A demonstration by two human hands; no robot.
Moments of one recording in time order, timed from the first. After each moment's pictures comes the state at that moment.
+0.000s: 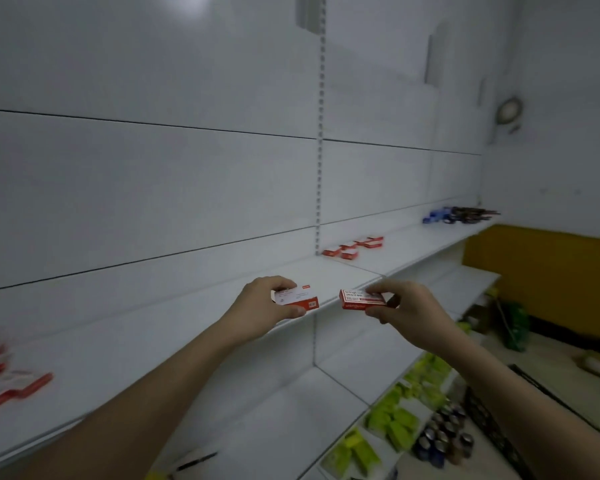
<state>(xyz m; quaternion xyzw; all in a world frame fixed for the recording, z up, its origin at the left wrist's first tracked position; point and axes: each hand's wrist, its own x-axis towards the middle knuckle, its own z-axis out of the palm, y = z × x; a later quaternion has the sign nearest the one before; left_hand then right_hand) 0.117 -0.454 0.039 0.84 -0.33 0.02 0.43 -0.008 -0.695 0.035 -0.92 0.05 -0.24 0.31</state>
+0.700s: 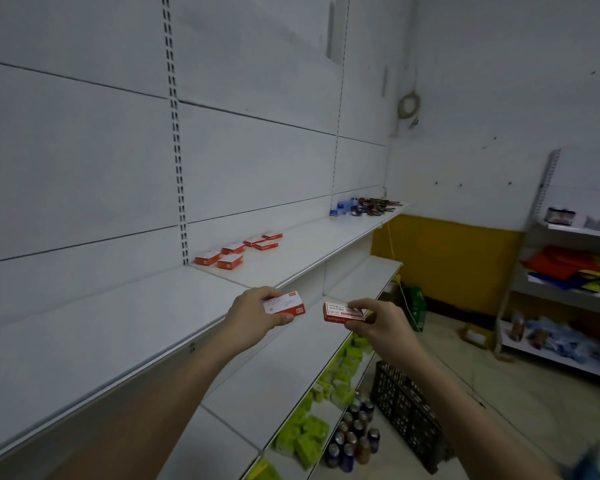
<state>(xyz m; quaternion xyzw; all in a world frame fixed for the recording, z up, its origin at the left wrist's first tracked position) 0.217 -0.785 -0.028 0.79 -0.37 -0.06 0.48 0.052 -0.972 -0.032 -0.89 0.21 -0.27 0.31</state>
